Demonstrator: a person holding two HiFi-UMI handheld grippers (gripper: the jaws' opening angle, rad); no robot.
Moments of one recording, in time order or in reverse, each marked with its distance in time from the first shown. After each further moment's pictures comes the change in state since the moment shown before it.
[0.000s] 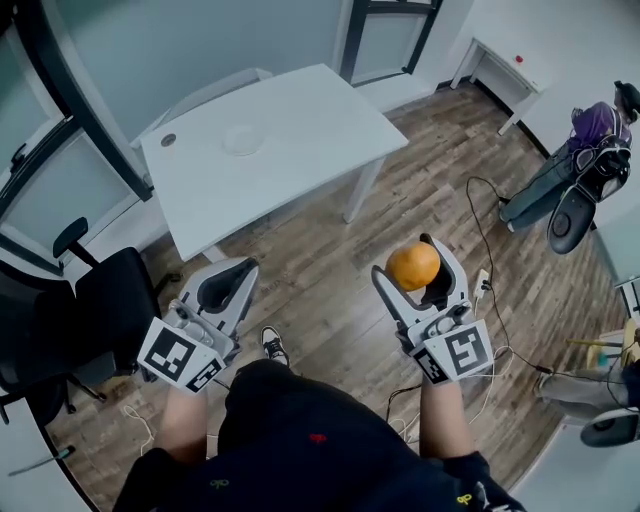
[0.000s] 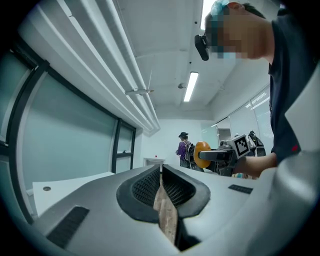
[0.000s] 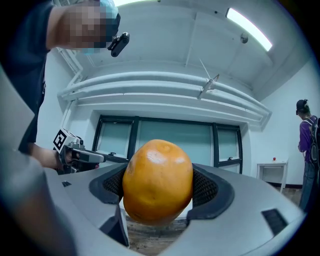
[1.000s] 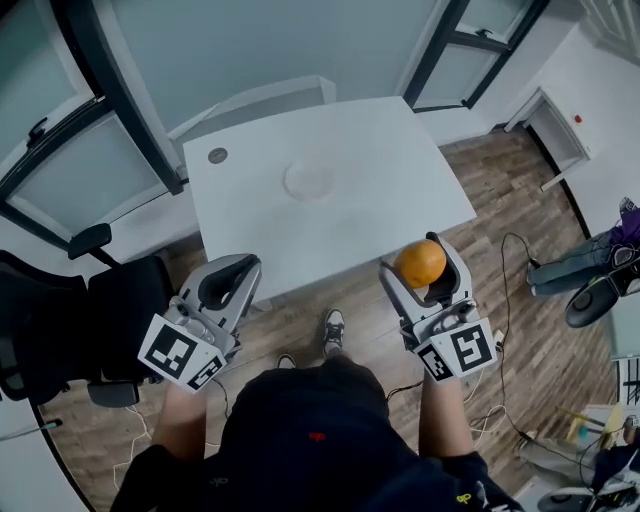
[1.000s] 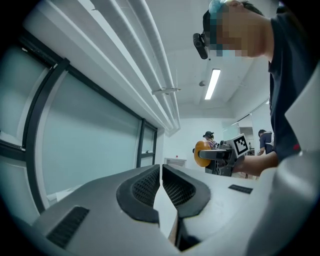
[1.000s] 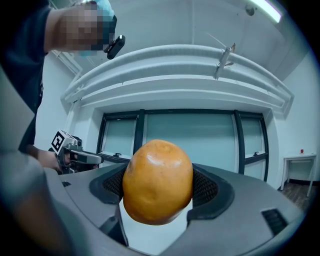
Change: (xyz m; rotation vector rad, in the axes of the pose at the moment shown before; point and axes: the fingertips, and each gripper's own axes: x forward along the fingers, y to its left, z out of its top) left arm 0.022 0.285 0.011 -0.028 0.005 0.184; right arm 0.315 0.000 -0.020 0.026 0.022 0.166
